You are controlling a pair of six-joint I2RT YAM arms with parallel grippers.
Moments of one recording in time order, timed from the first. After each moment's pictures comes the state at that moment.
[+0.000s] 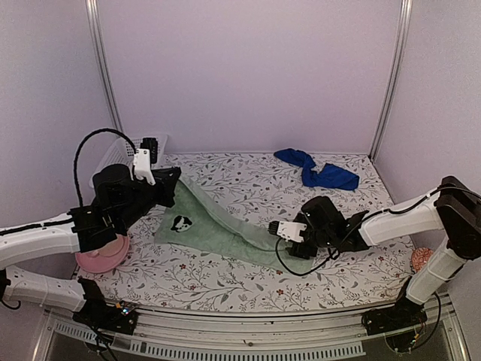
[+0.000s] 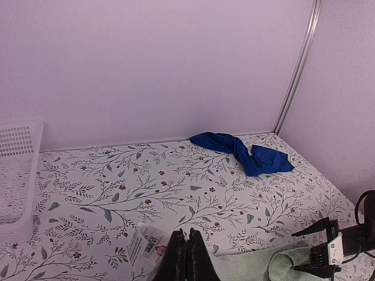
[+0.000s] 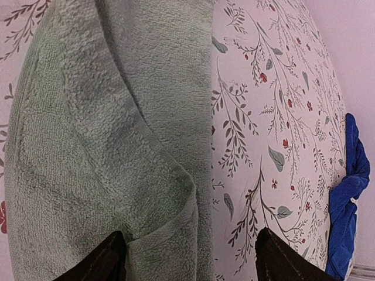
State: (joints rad) left arm -0.83 1.01 0.65 0.26 -0.40 -0.25; right arm 0.86 1.59 0.70 0.08 0.16 -0.65
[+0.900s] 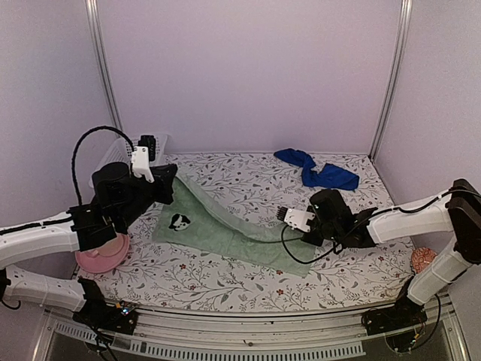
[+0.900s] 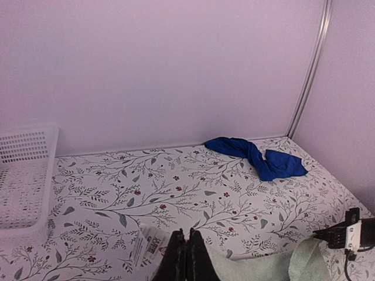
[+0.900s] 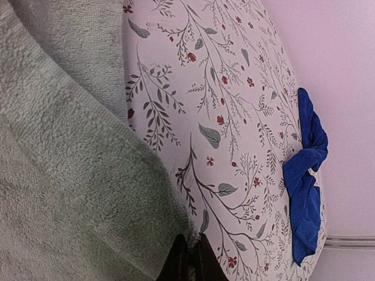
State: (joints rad) left arm -0.83 1.02 0.67 0.25 -0.46 -0.21; right arm 0.83 1.55 0.70 0.12 0.32 -0.66
